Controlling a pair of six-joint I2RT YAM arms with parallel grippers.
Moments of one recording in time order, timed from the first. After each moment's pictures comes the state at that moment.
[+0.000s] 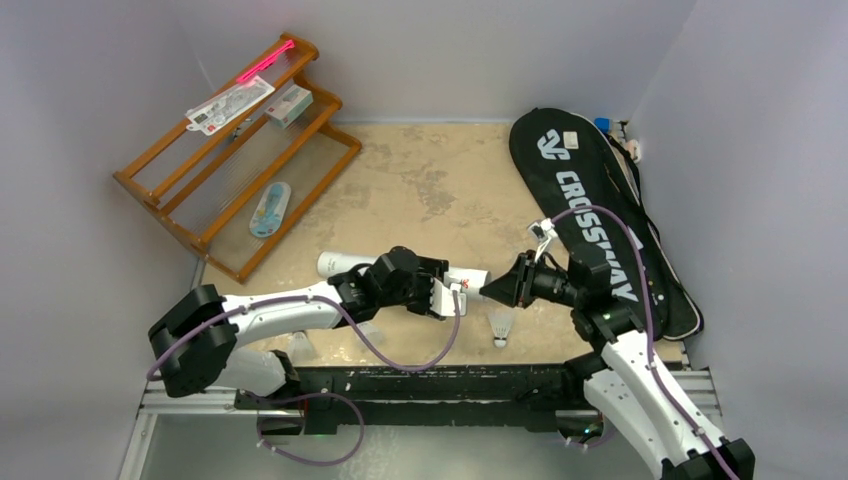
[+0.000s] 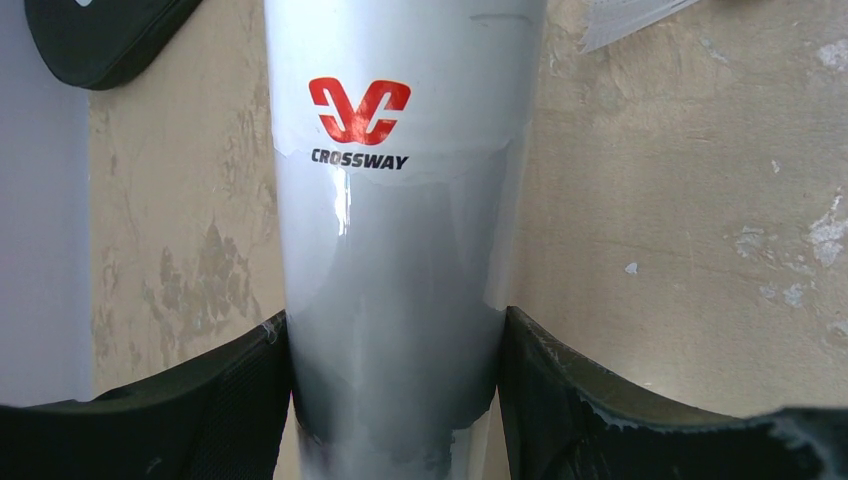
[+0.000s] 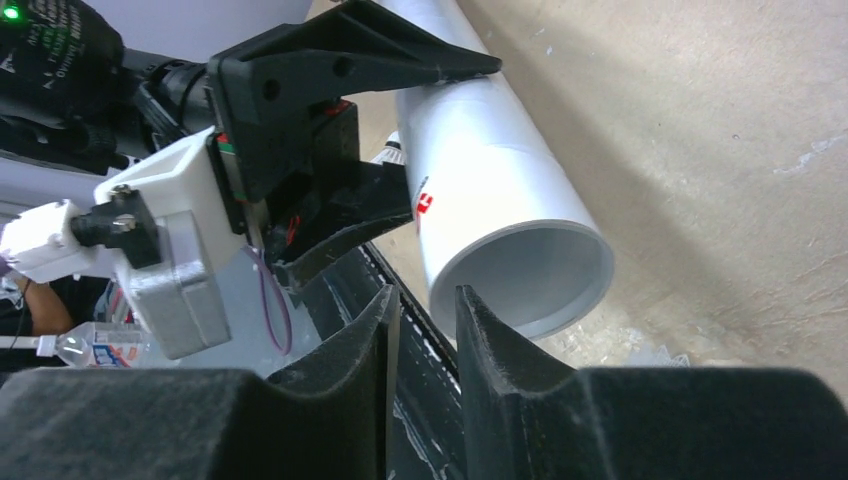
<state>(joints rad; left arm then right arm) -1.00 1.34 0.70 0.08 0.11 0.80 0.32 0.65 0.43 -0.21 -0.75 0.56</state>
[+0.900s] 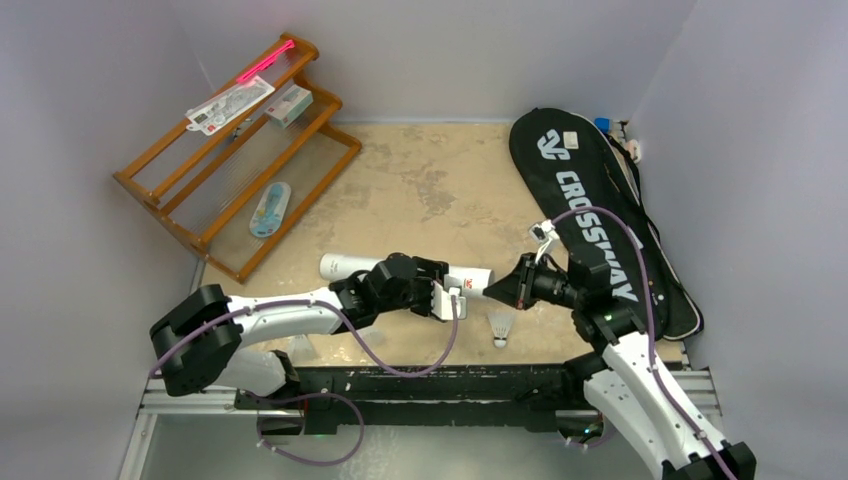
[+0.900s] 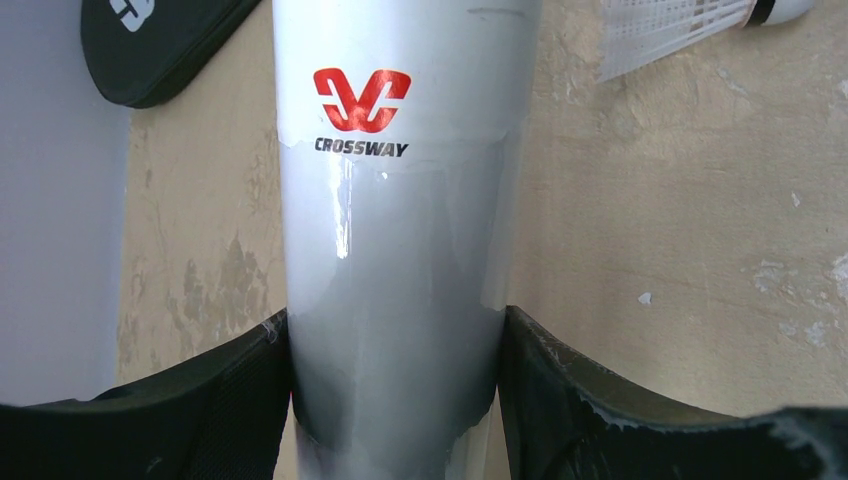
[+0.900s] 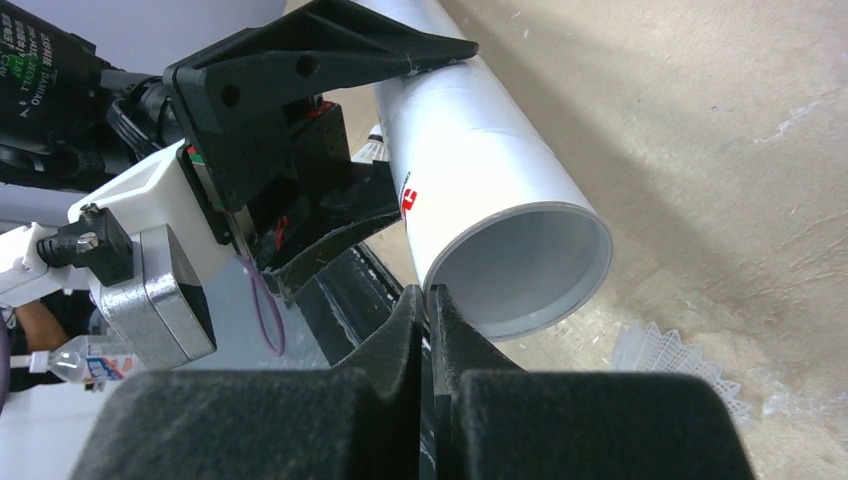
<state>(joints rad) -1.02 1.36 0.65 0.21 0.07 0.80 0.32 0.64 0.44 -0.26 -0.72 0.56</state>
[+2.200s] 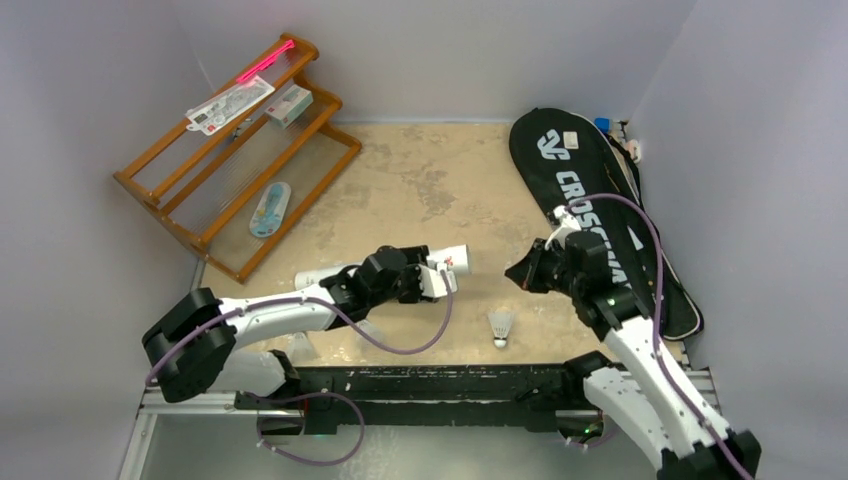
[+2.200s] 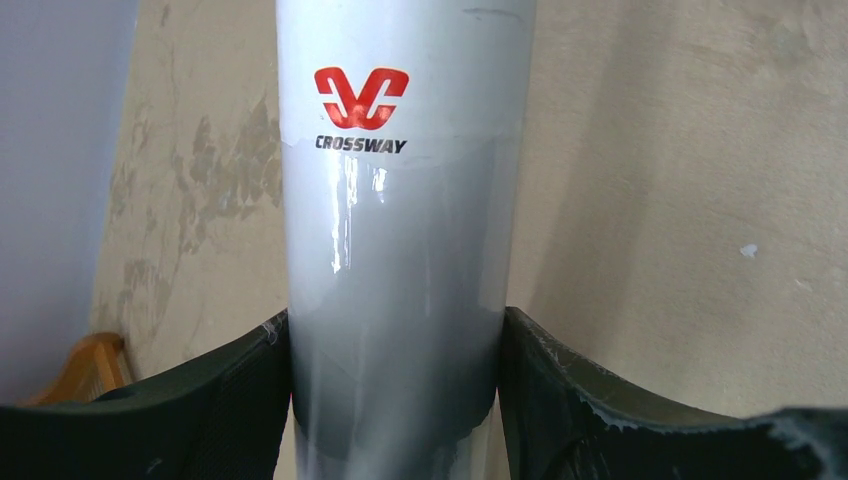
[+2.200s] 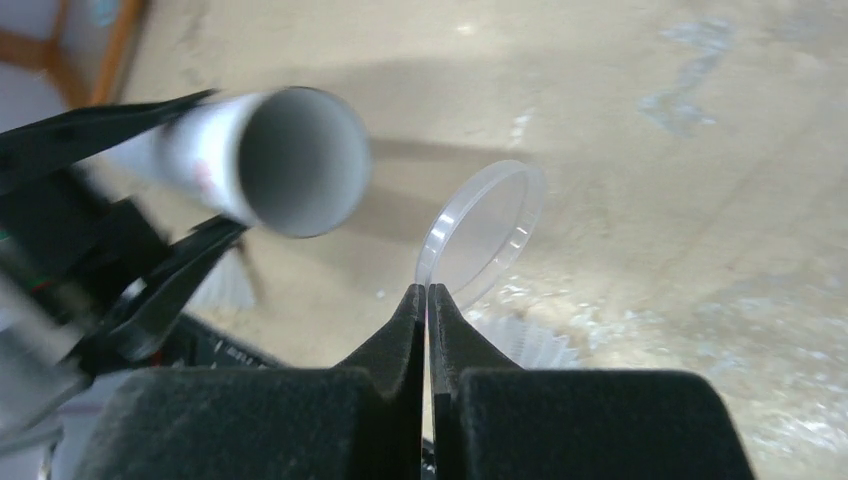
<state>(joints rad) -0.94 1.32 0.59 0.22 -0.05 0.69 0.33 0.68 0.57 -0.48 -0.32 0.53</state>
